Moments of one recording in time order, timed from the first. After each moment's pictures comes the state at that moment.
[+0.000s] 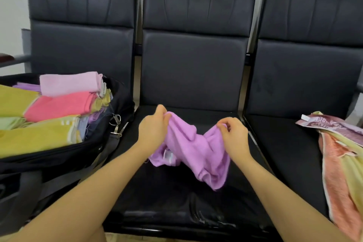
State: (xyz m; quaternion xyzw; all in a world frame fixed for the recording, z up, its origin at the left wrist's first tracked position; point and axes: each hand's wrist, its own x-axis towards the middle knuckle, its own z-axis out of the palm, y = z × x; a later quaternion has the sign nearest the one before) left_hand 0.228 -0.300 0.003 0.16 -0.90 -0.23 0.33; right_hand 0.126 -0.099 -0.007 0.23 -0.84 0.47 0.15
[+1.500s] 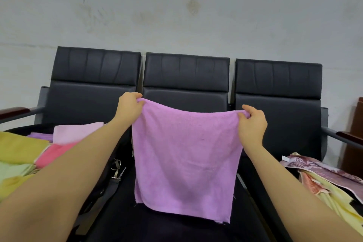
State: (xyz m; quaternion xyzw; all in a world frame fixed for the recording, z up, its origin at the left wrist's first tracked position) left_hand 0.251 -0.354 0.185 0.19 -0.84 -0.28 0.42; right_hand 0.141 -0.059 0.159 0.14 -0.73 0.60 0.30
